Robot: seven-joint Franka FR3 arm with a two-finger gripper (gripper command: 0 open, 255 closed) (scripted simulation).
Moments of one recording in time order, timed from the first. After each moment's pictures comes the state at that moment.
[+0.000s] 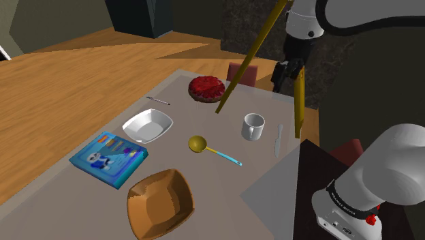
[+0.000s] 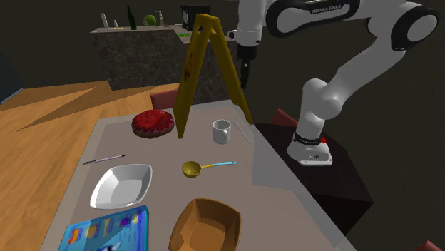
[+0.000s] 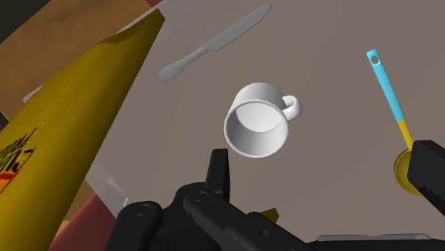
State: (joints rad) arm 0.05 -0.74 0.11 -2.44 -0.06 1.73 0.09
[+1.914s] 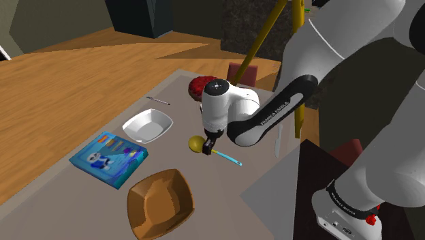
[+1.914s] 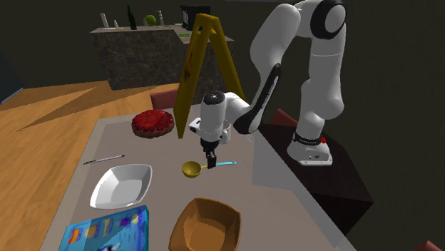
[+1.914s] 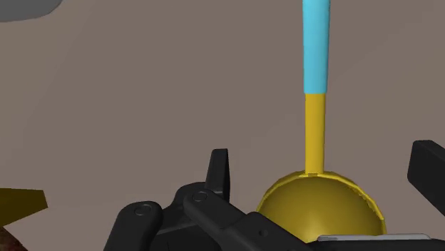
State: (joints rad) arm 0.15 0.18 0.33 -2.41 -0.45 2.61 0.39
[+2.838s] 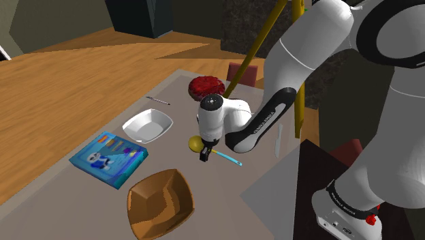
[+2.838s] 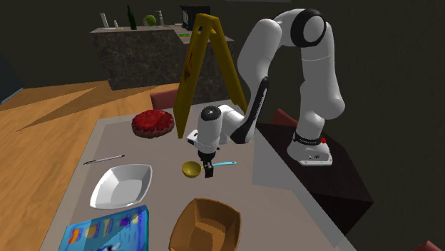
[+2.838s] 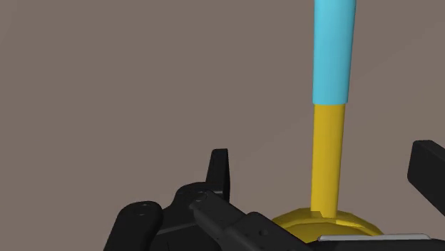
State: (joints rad) arm 0.20 0.35 0.26 -2.34 -0.62 2.70 0.51
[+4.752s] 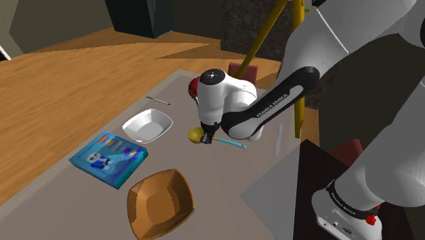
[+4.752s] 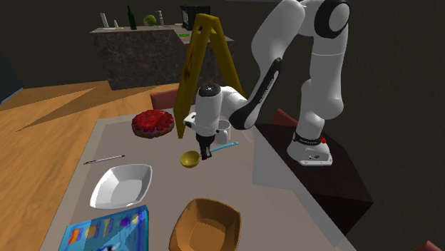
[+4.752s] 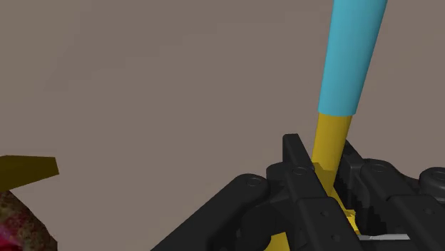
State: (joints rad) arm 0.13 0.15 0.36 -2.36 -0.39 2.54 0.32
